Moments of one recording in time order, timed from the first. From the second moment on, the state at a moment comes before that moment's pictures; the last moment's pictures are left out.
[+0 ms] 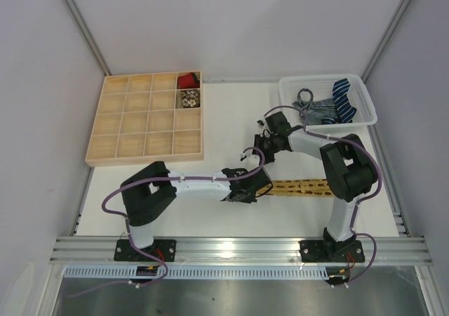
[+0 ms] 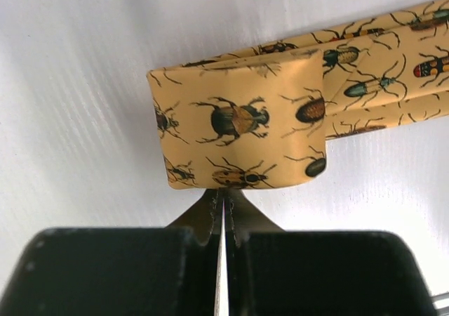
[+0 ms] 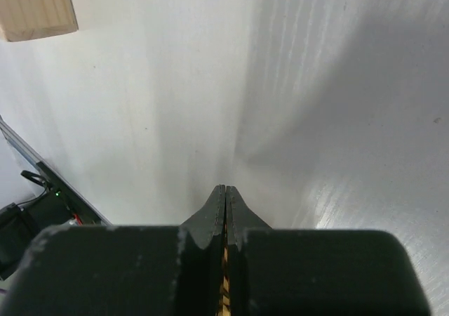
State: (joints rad) left arm -1.15 1.83 1.12 -0.43 -0.35 -0.89; right arm 0.45 1.88 1.15 -0.33 -0.52 0.51
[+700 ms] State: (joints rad) left arm -1.17 1.87 1.17 -0.44 -0.34 -0.86; right arm 0.48 1.82 1.02 -0.31 -0.53 0.52
